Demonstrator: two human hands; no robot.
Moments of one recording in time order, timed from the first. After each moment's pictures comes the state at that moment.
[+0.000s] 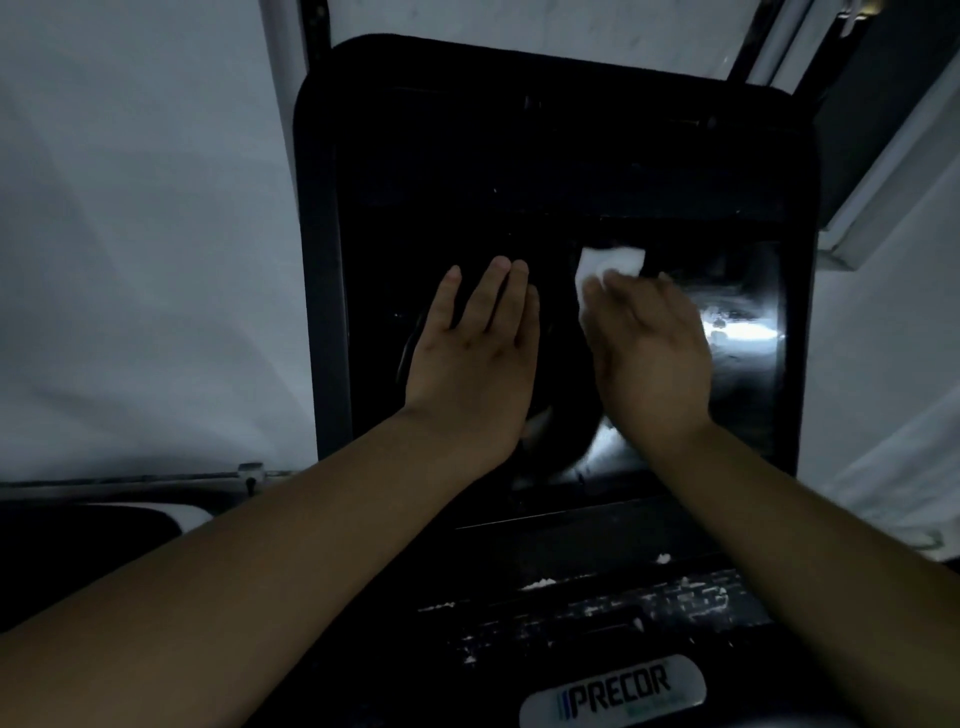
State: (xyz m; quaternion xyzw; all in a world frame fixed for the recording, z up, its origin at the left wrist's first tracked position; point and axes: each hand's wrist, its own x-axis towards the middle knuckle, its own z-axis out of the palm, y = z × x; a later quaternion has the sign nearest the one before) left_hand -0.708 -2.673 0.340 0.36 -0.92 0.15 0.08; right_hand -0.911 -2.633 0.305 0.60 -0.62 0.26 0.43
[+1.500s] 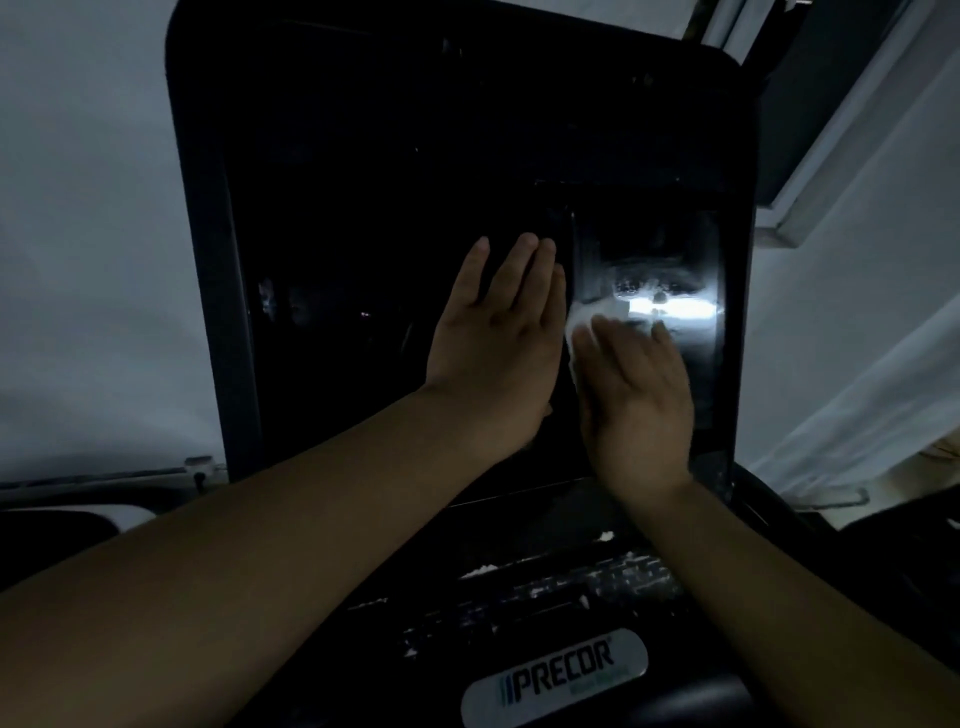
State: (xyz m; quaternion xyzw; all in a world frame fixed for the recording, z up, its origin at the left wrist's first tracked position) left_hand -0.773 -2.651 0.341 0.30 -0.94 0.15 0.10; right_hand -0.934 -2.571 0.255 0.58 -0.66 0.27 0.39
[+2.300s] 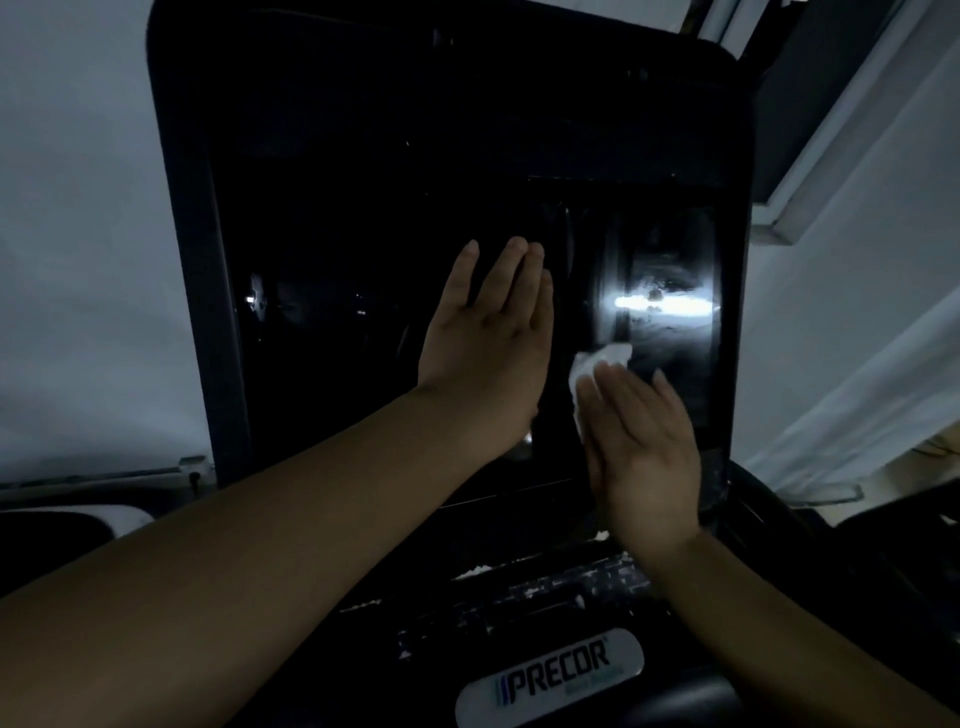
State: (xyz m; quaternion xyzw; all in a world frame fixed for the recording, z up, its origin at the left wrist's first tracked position) left_hand -0.776 -2.654 0.334 0.31 -0.93 0.16 0.08; right_hand -0.930 -2.534 0.228 0.59 -0.67 0.24 0.37
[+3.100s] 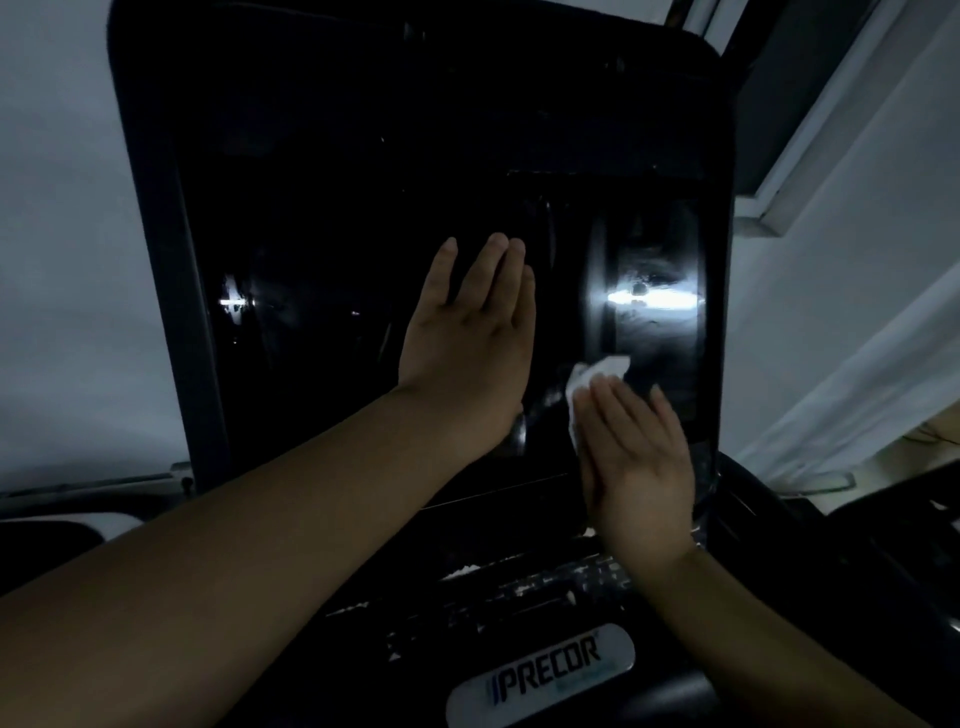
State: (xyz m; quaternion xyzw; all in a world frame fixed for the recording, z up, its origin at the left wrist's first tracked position) left_hand -0.775 -2.652 0.336 0.31 -0.93 0.17 0.07; right_hand -0.930 -2.518 0.217 0.57 -0.72 0.20 0.34
